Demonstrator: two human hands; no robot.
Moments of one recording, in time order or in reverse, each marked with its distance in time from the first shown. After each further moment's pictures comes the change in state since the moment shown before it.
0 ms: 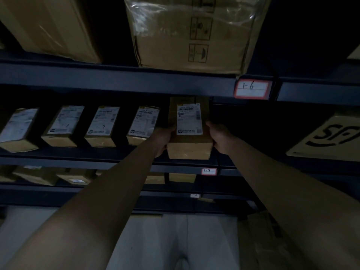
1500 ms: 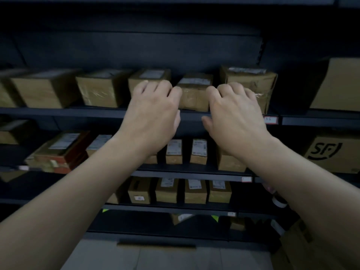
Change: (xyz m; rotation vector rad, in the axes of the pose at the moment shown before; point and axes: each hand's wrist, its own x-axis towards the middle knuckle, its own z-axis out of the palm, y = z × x) left_hand -0.420 0.113 -0.227 1.554 0.754 1.353; right_hand -0.459 -0.091 0.181 -1.397 0.782 -1.125
